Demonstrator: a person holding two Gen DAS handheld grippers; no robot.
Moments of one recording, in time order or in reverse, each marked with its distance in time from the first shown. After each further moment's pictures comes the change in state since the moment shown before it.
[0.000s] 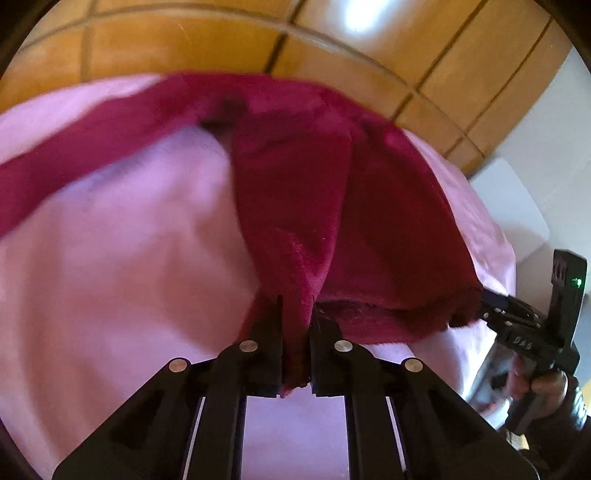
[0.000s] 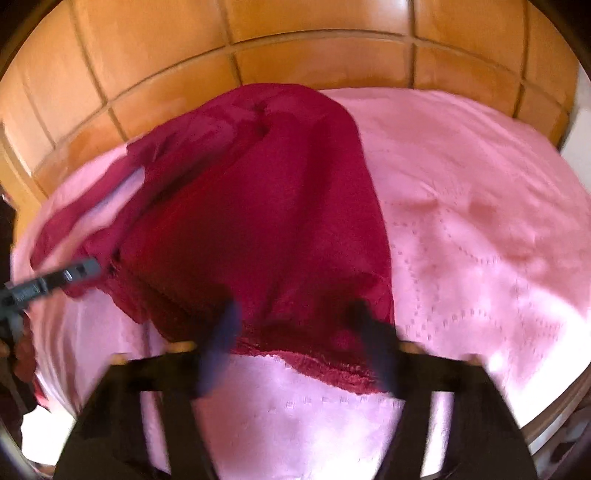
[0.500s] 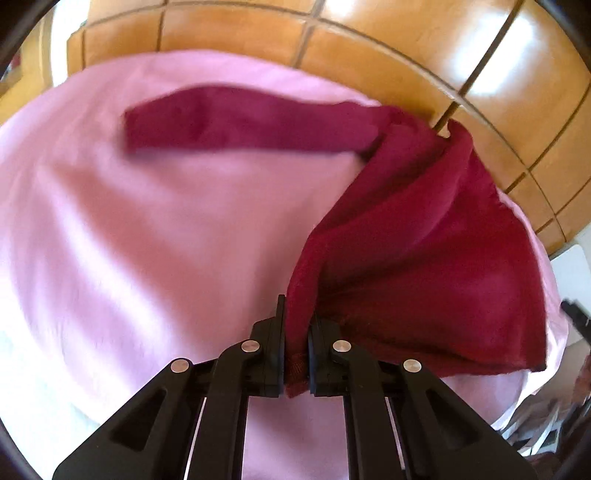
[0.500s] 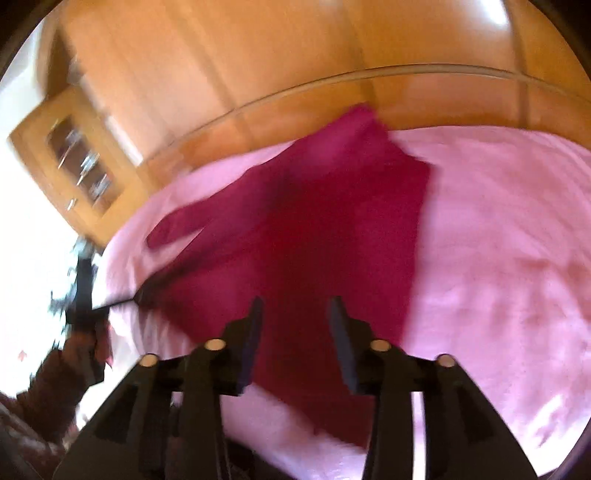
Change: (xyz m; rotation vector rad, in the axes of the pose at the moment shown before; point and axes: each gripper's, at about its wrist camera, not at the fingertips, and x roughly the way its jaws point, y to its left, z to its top) left arm -0.106 0.122 -0.095 -0.315 -0.086 0.331; right arm -0.041 0.025 0.023 -0.061 -0.060 0.430
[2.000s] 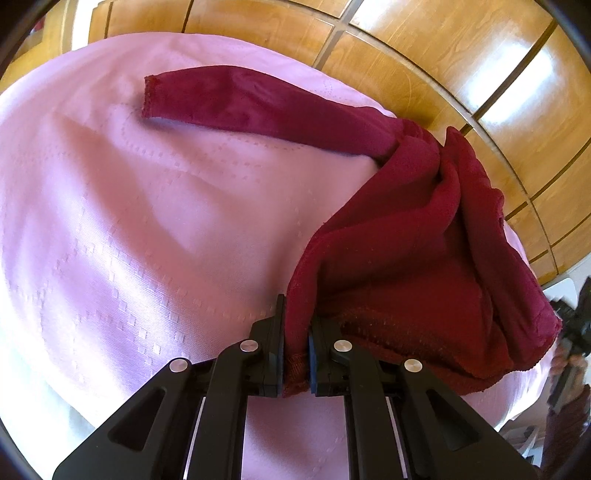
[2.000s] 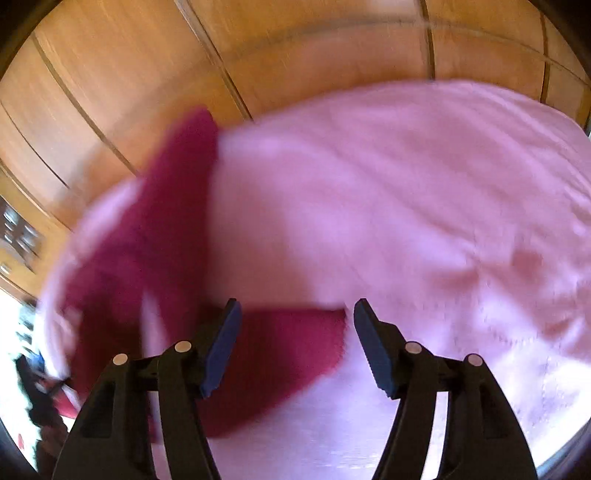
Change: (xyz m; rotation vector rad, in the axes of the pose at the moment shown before) left arm 0.006 0.018 -0.010 -0.110 -0.030 -0.042; right arm 0.074 -0.083 0.041 0.198 0.128 -0.273
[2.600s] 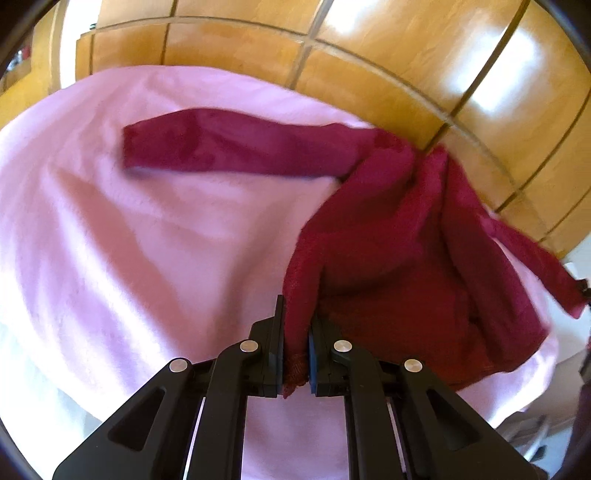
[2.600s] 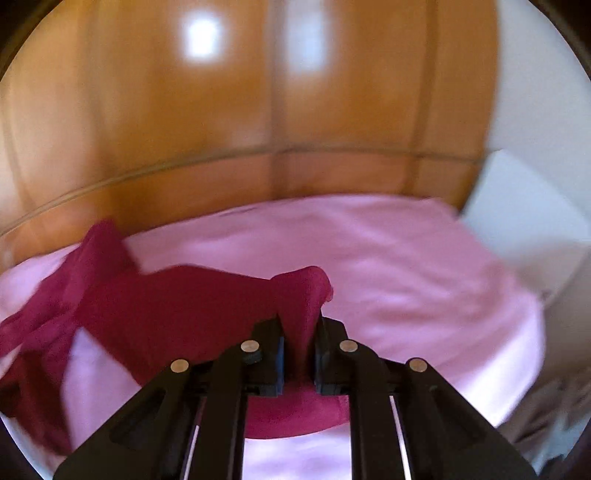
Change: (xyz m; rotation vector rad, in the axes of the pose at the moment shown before) left arm -0.029 -0.035 0.011 0.080 -0.052 -0.025; right arm -0.171 -0.100 0.037 0.036 -0.402 -0.462
